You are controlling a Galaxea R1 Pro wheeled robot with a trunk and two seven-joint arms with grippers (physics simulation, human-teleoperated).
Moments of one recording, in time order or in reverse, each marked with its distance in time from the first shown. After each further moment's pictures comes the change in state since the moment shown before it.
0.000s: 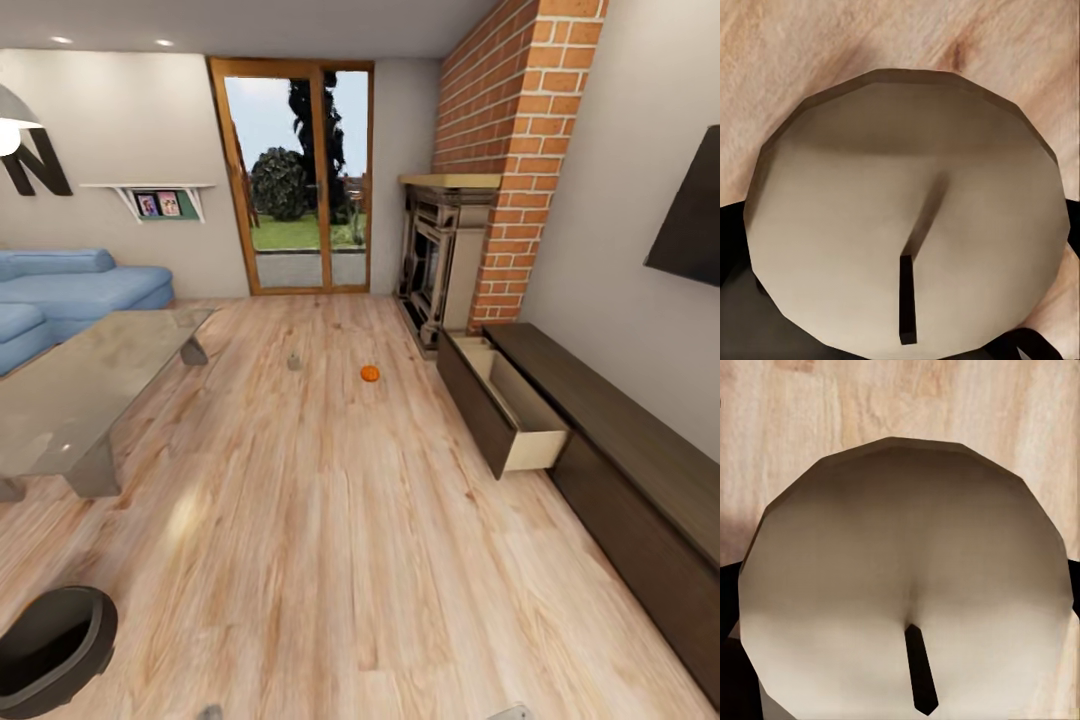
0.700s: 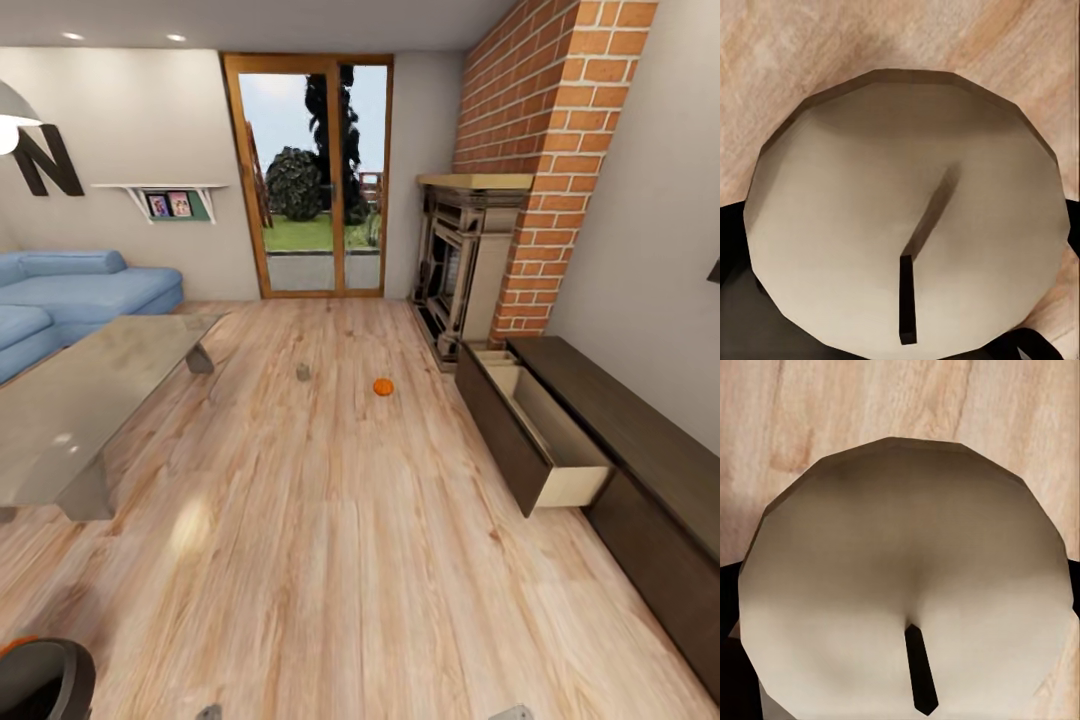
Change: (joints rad) left arm 0.000 0.000 0.000 0.000 0.000 0.000 0.000; right arm 0.000 0.000 0.000 0.000 0.002 0.001 0.000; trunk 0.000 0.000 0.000
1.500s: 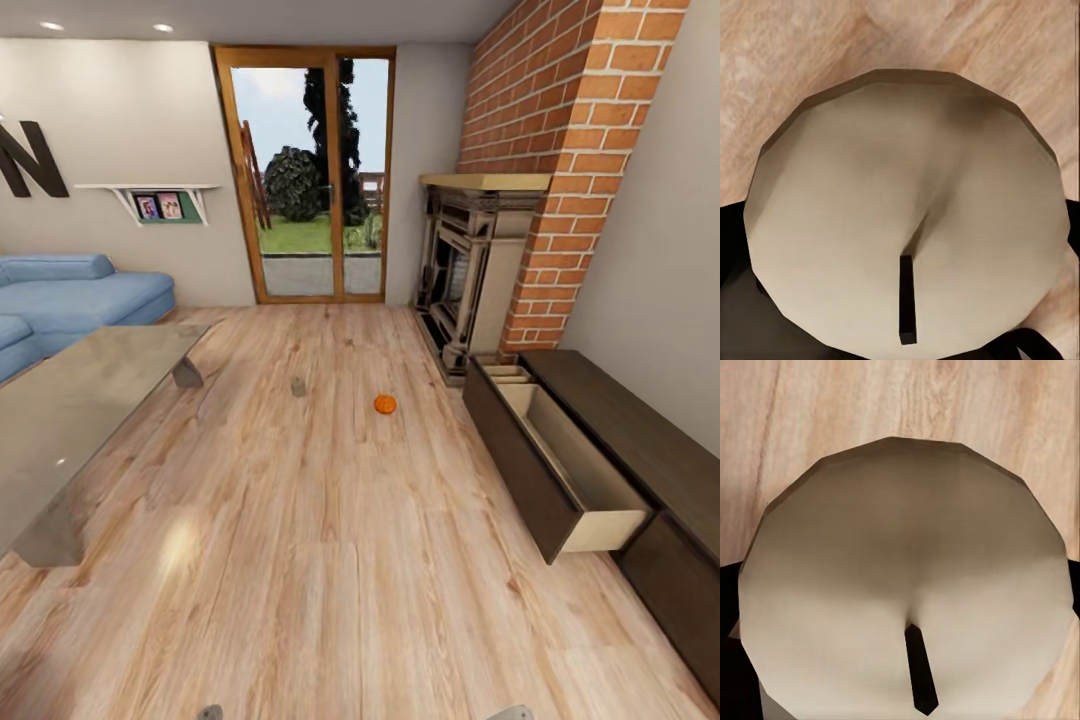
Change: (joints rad) left arm 0.000 0.000 0.000 0.000 0.000 0.000 0.000; right arm 0.000 0.000 -0.001 0.000 -0.002 -0.001 0.000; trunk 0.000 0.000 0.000
